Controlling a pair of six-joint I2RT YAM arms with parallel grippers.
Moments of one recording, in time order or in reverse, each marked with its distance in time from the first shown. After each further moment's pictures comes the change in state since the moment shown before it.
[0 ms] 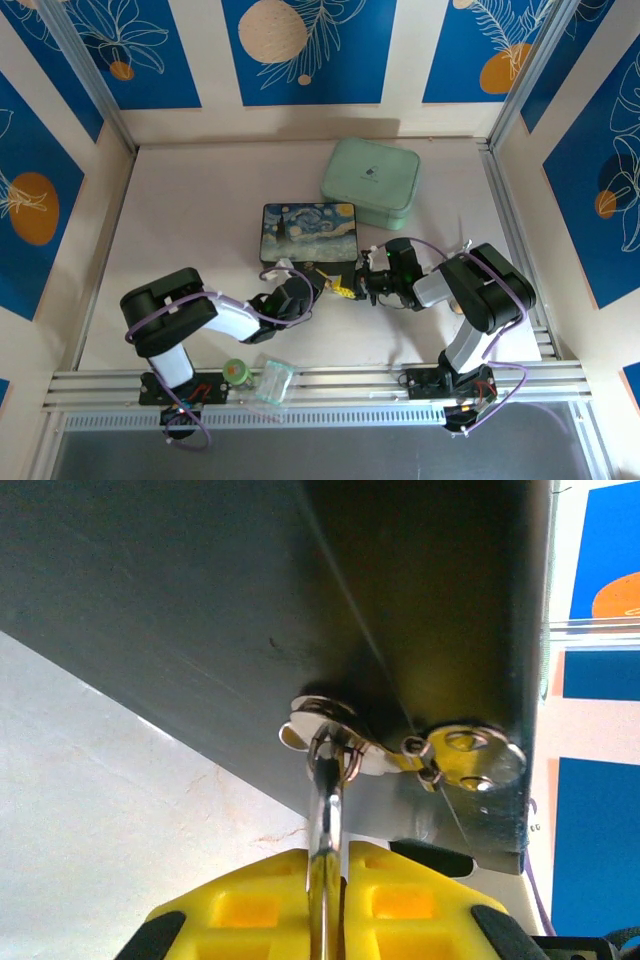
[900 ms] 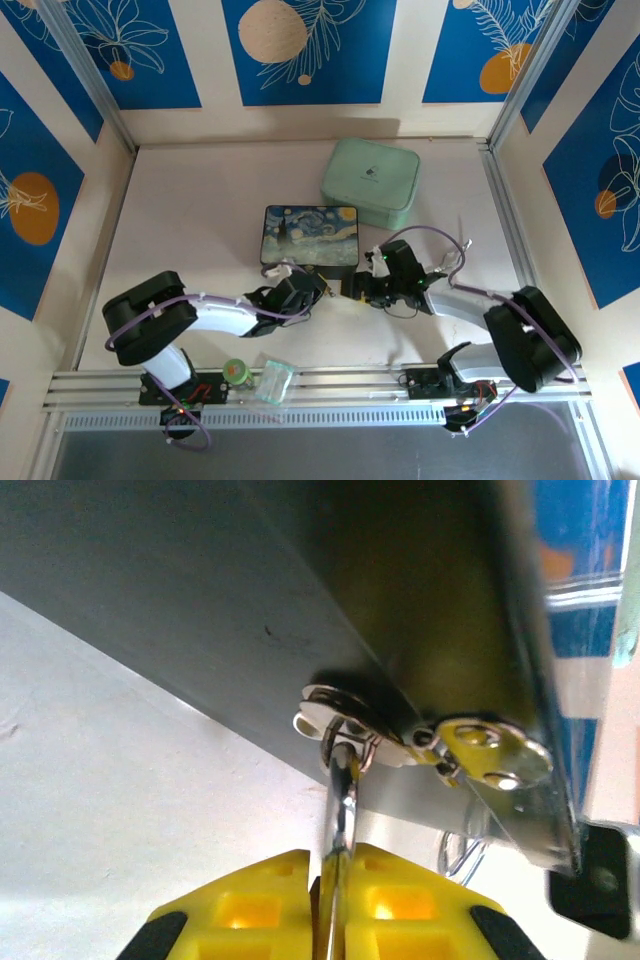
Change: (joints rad) left arm 0.026 -0.103 0.076 -0.346 0.103 0.042; right arm 0.140 -0.401 0.047 -0.703 0.464 -0.529
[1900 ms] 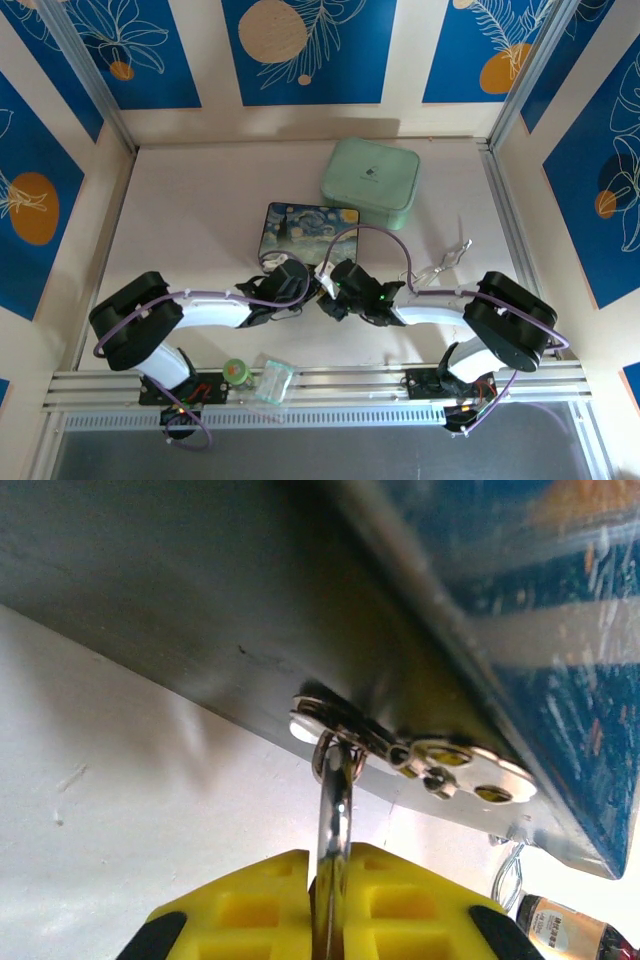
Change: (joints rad) left arm 0.070 -0.058 0.029 -0.158 0.147 0.143; right arm 0.365 0.177 0.120 0.101 0.466 -0.611
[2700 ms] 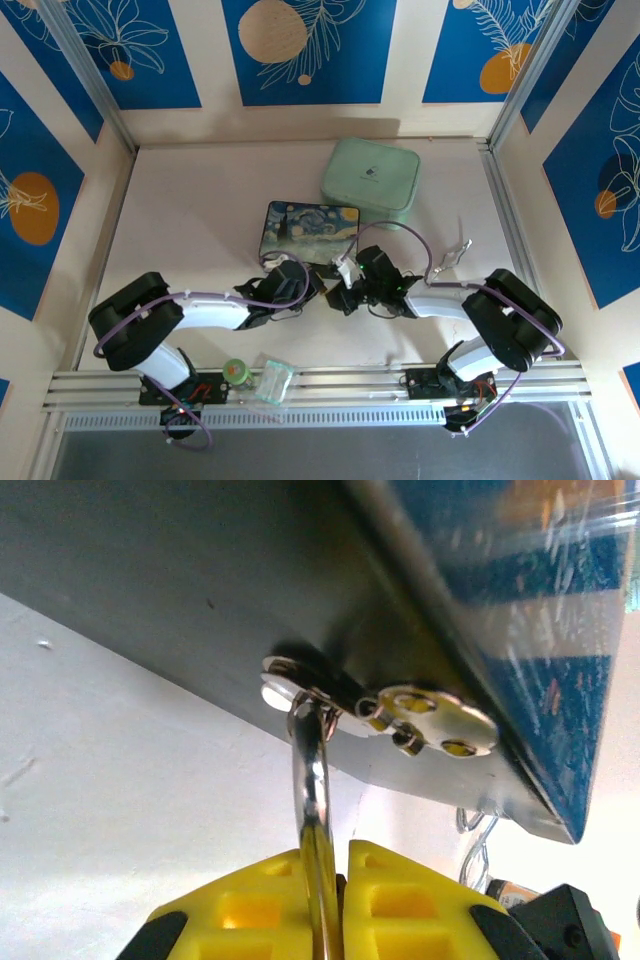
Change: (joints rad) left arm 0.001 -0.004 -0.032 0.092 0.025 -0.009; right arm -0.250 -0.005 -0.092 0.159 -0.469 0.096
